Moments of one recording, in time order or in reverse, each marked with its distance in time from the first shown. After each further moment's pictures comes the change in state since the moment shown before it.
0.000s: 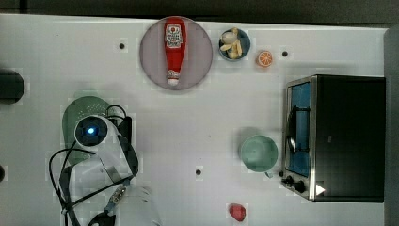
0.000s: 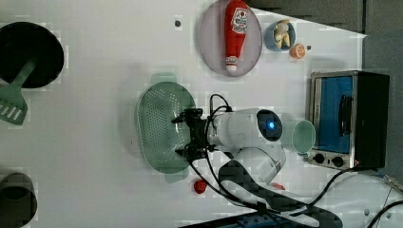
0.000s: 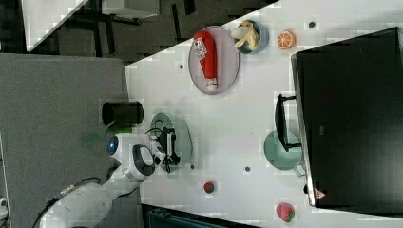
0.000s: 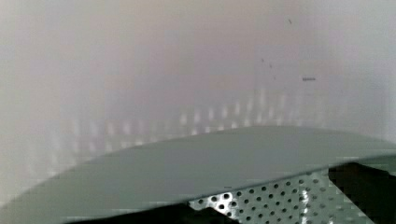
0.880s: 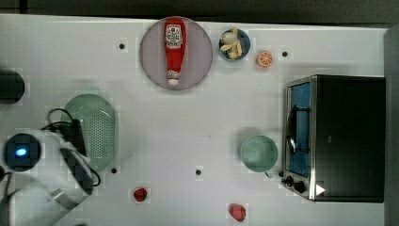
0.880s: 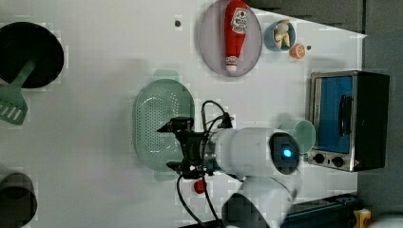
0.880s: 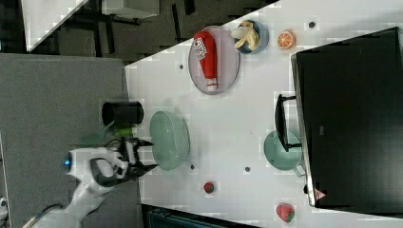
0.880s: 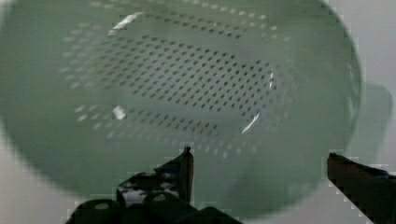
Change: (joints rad) arm -0.016 -0.193 0.192 0.029 0.034 -0.146 -0.054
